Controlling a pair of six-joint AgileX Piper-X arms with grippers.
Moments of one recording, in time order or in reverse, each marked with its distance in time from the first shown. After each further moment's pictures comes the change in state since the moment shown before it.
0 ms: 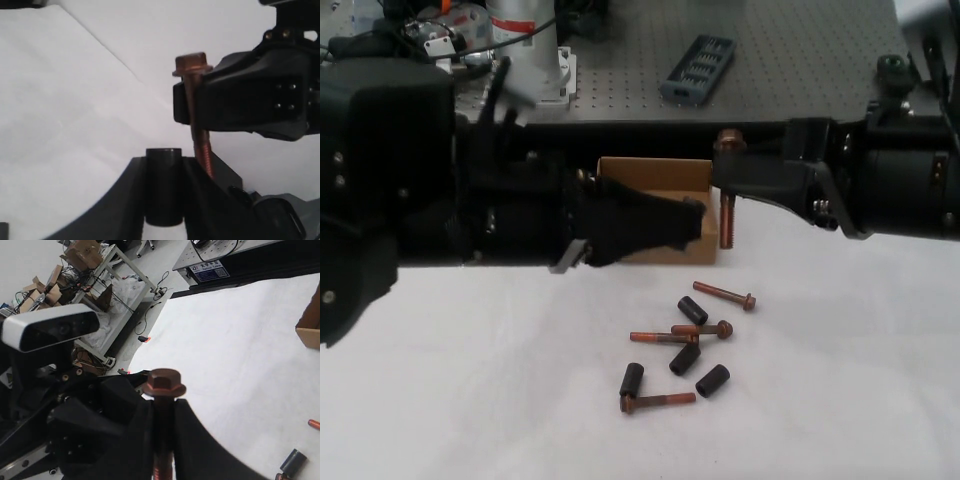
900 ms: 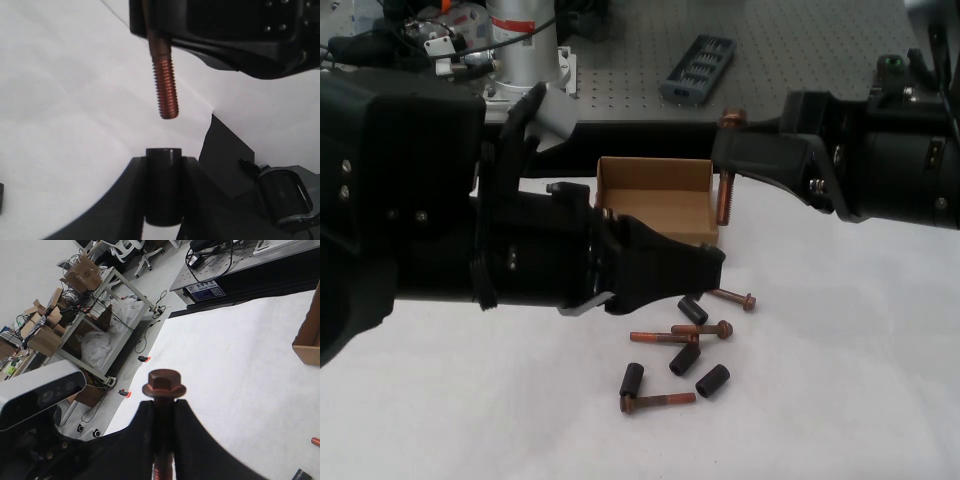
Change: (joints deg) left arm -6.0 -3.7 0.0 10.4 -5.6 5.0; right arm 0.0 0.3 0.0 -3.6 2.7 2.8
